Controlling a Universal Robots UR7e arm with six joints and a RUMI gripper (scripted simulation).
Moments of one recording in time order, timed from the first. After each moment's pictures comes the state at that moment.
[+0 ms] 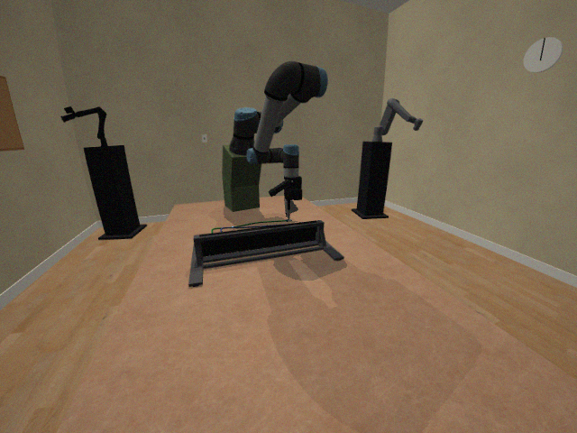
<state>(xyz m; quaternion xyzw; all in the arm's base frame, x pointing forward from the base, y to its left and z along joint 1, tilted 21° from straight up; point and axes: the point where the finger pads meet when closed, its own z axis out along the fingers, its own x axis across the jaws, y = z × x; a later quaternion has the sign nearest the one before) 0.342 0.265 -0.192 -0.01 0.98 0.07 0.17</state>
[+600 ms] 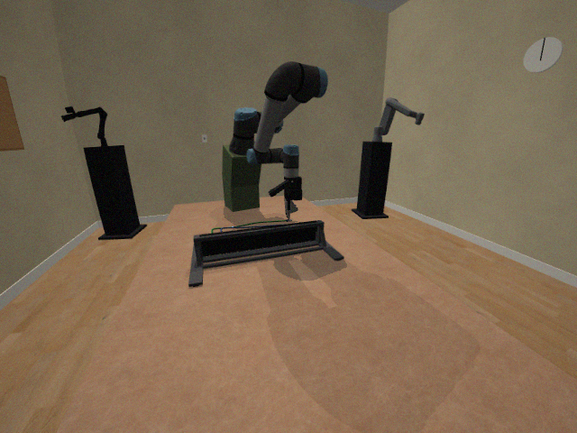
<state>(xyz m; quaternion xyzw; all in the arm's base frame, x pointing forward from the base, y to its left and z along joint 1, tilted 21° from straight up) 0.343 0.265 -0.193 -0.01 0.98 0.07 0.17</state>
